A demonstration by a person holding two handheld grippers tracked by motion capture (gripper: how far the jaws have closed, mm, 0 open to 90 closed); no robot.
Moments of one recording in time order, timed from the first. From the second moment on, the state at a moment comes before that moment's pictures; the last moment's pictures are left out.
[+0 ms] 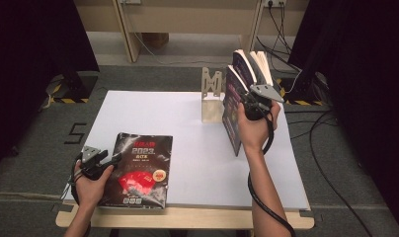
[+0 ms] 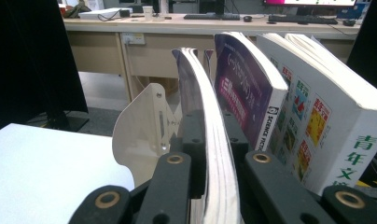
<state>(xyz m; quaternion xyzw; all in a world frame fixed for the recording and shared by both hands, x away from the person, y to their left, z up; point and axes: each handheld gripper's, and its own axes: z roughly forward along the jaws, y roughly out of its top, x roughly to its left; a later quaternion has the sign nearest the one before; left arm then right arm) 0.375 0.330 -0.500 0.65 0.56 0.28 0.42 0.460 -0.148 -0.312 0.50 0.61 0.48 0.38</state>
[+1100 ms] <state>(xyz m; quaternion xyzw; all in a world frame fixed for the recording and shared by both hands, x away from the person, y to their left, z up) 0.375 0.330 -0.501 0.65 0.56 0.28 0.42 0.478 -0.145 -0.303 0.50 0.59 0.50 0.39</state>
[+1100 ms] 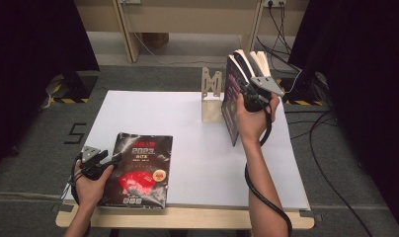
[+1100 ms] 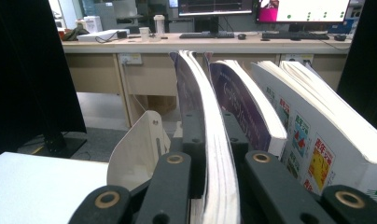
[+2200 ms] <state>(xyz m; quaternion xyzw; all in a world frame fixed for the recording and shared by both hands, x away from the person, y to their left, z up) 0.375 0.330 -0.500 0.65 0.56 0.28 0.42 0.496 -0.142 -0.305 0.50 0.57 0.50 0.41</state>
